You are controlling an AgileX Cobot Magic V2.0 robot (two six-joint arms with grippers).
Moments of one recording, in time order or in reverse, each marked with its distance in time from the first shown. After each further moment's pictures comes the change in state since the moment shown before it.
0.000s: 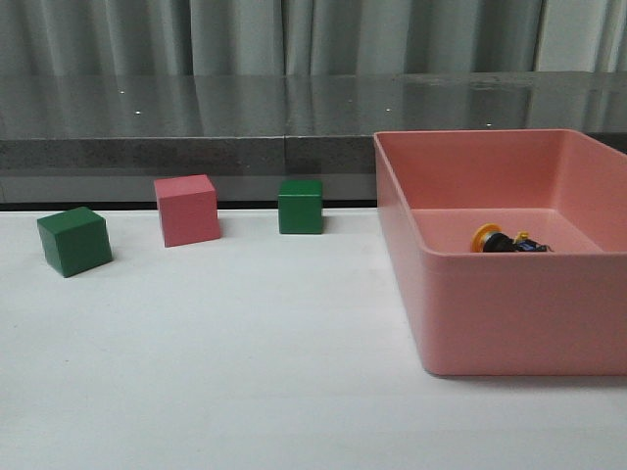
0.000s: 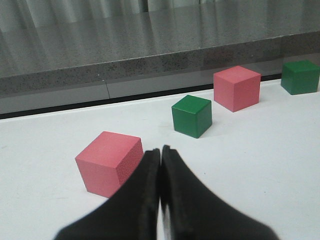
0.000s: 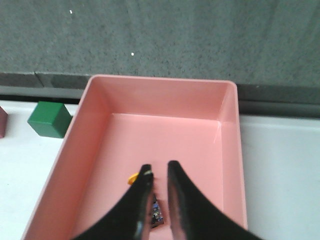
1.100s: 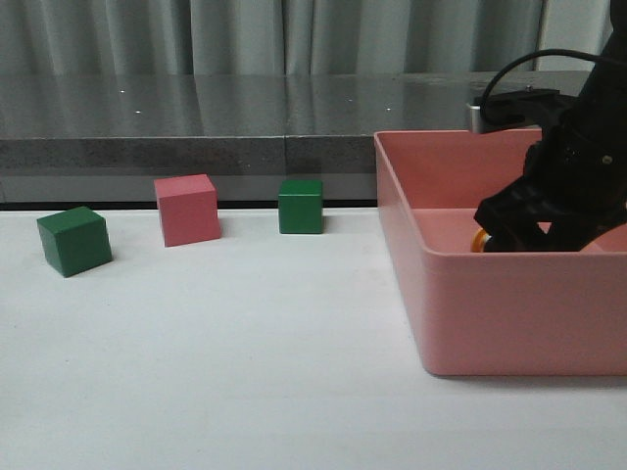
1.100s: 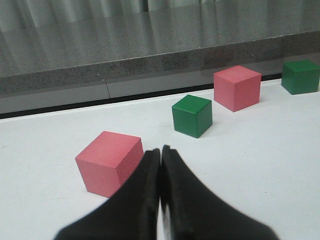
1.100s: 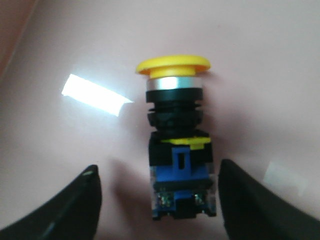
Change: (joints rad) left arm 0.000 0.000 0.000 0.000 0.000 0.000; right arm 0.102 0.685 -0.108 -0.020 0.038 -0.219
